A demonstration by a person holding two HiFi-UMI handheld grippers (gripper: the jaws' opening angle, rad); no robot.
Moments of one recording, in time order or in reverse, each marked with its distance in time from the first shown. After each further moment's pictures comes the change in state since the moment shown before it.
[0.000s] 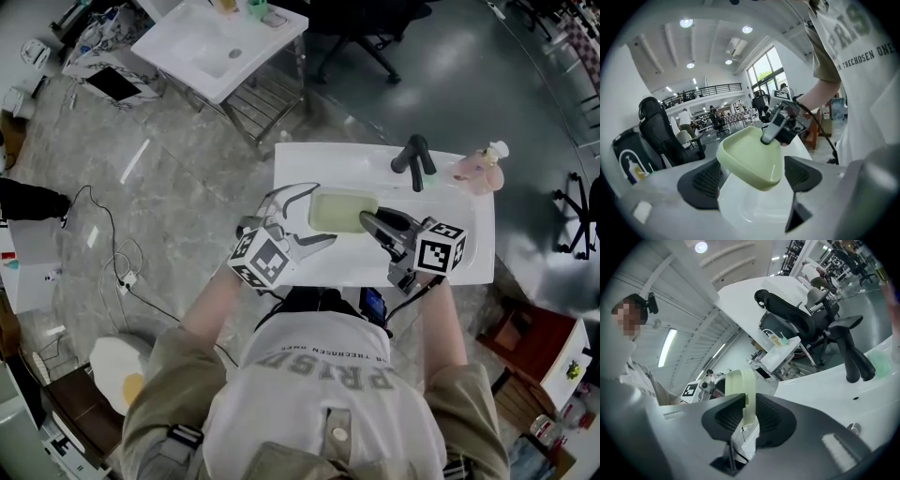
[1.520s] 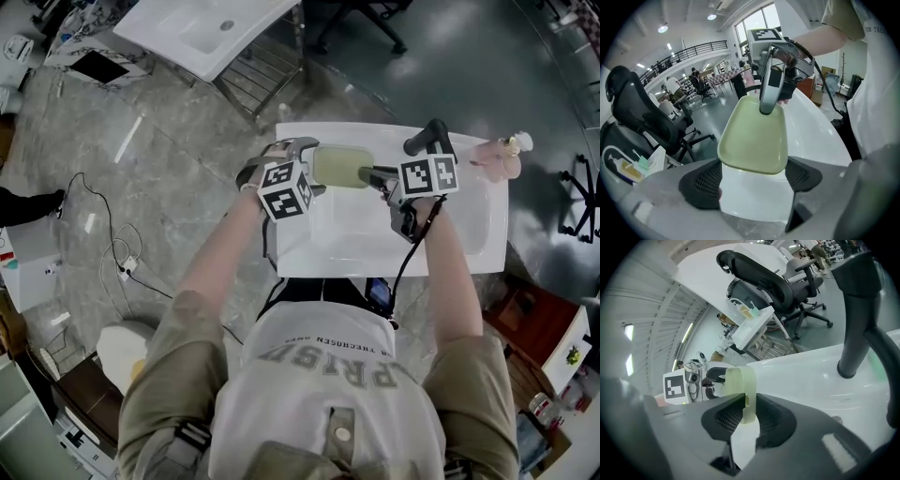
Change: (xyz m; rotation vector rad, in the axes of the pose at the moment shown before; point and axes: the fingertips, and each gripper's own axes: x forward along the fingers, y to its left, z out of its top) left arm 0.074 0.055 -0.146 0.044 0.497 -0.183; right arm 0.071 -0.111 -0.008 0.197 0.355 -0.286
